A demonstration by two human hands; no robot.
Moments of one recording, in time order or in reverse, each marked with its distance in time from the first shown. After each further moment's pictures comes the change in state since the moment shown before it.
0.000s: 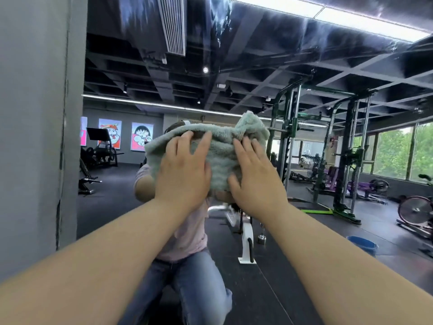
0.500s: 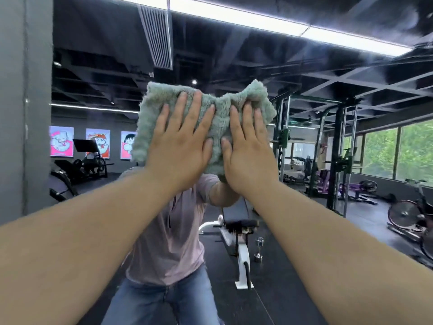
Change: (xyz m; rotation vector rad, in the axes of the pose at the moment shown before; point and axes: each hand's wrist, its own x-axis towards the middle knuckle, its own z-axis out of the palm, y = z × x) left_hand 0.238 -0.004 -0.024 0.298 0.160 0.315; right_hand 0.213 0.009 -0.086 -0.140 0.184 0.098
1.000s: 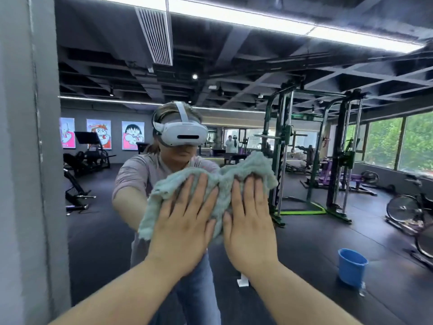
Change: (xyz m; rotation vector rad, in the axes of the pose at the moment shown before) left_hand 0.025 -0.018 -0.022 -0.021 -0.095 0.091; right_hand 0.025 -0.010 -0.010 -0.043 0.035 -0.020
